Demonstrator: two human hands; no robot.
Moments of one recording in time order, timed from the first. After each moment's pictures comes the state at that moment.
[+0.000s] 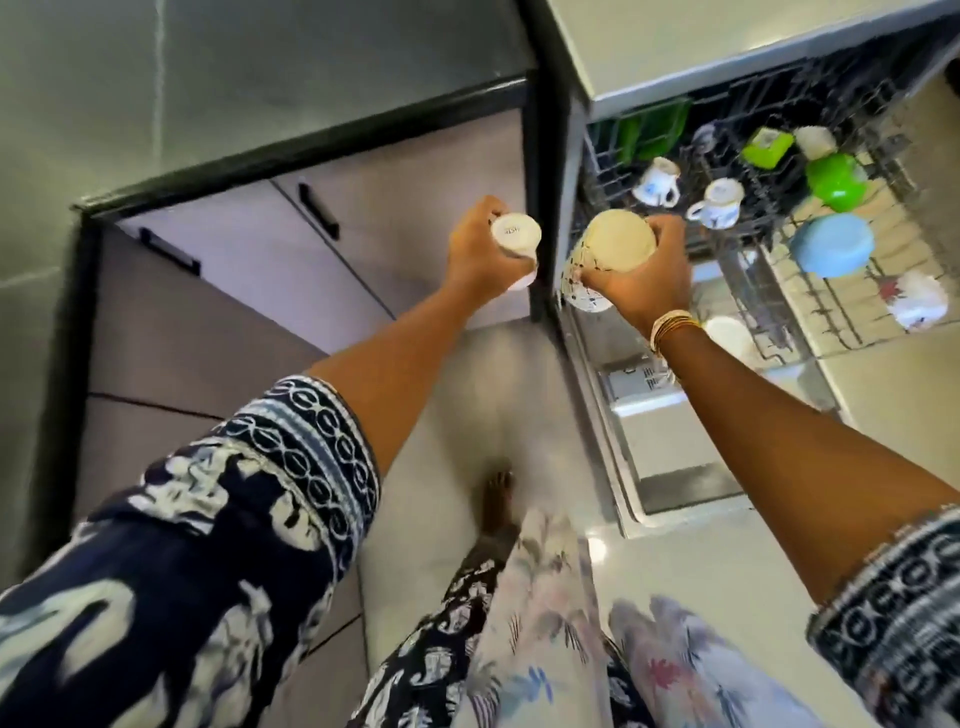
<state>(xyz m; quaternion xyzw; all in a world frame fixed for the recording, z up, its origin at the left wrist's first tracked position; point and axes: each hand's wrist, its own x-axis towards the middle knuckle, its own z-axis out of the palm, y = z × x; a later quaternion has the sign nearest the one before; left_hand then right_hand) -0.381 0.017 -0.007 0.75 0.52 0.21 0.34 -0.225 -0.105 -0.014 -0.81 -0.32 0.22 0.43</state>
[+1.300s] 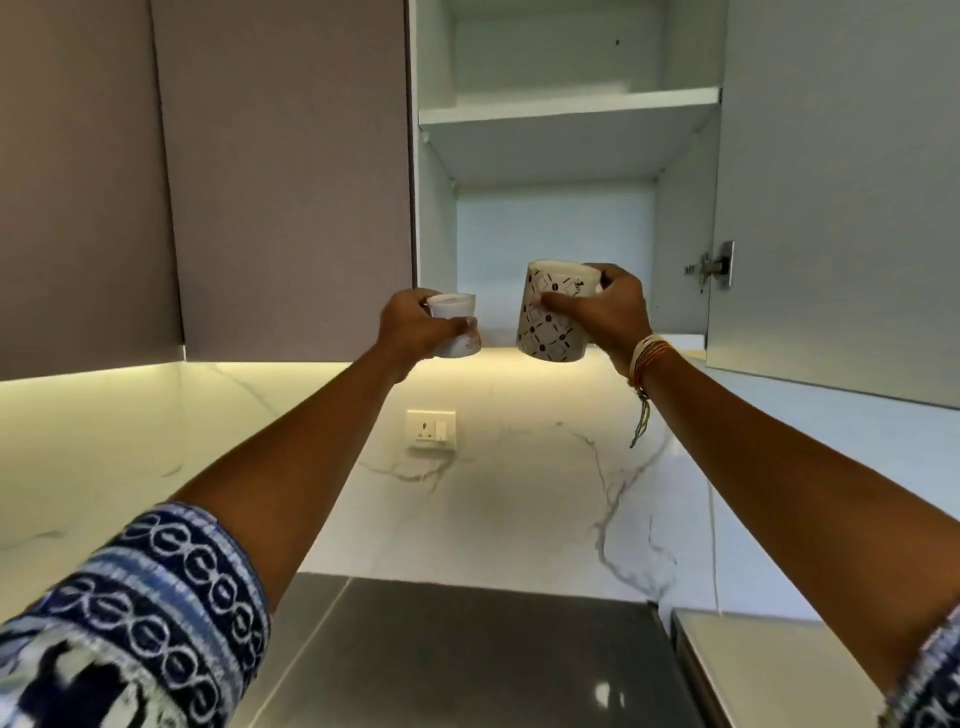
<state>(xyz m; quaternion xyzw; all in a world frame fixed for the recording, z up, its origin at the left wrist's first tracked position) -0.579 0.373 0.600 0.67 0.41 0.59 0.20 -0.355 0.338 0.611 -0.43 -0.58 0.12 0.68</state>
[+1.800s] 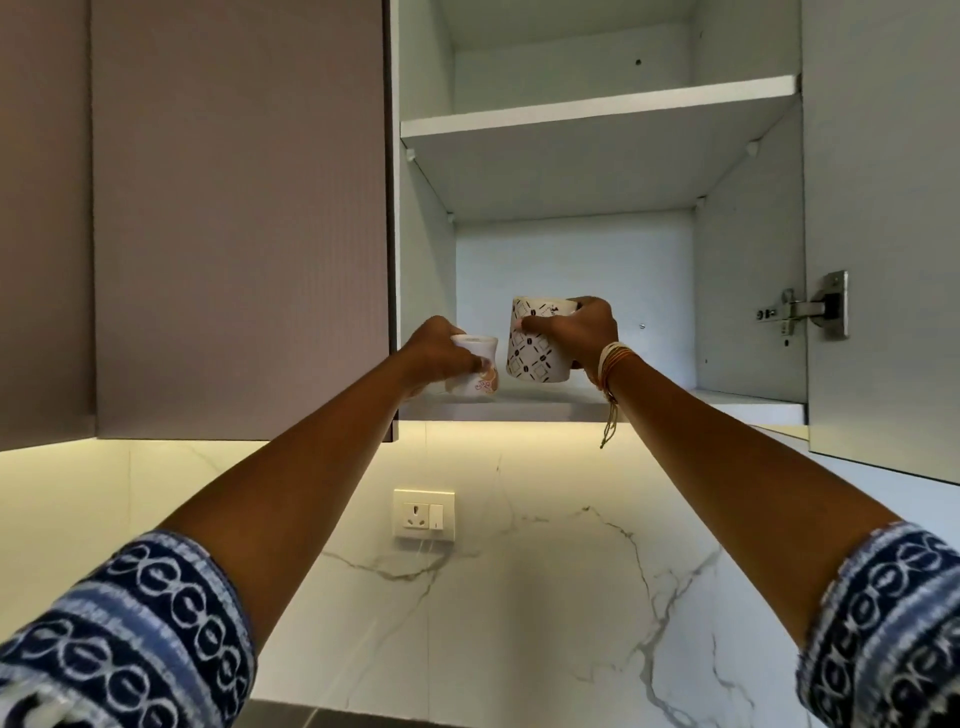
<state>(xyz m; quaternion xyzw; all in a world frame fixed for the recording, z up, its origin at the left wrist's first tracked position) -0.540 0.538 0.656 0.74 0.47 0.46 0.16 -0.349 0.541 0.665 -0.48 -0.56 0.16 0.66</state>
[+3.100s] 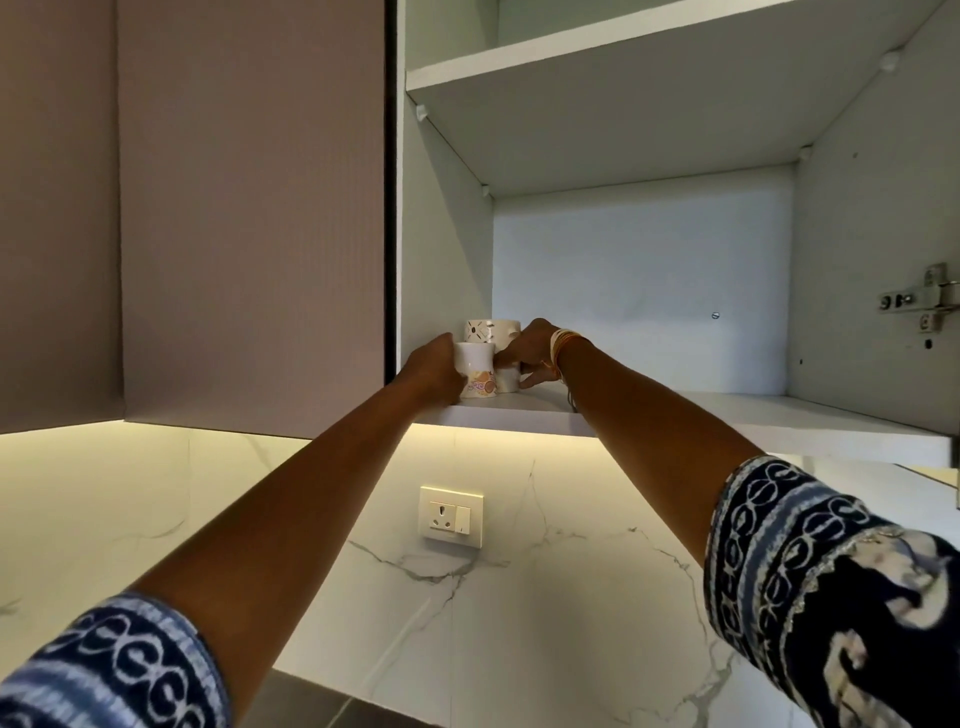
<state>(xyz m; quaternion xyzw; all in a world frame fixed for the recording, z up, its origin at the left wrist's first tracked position) -0.542 0.583 0.632 0.69 0.60 0.41 0.03 -0.399 0.634 0.673 -0.52 -0.68 0.34 0.40</state>
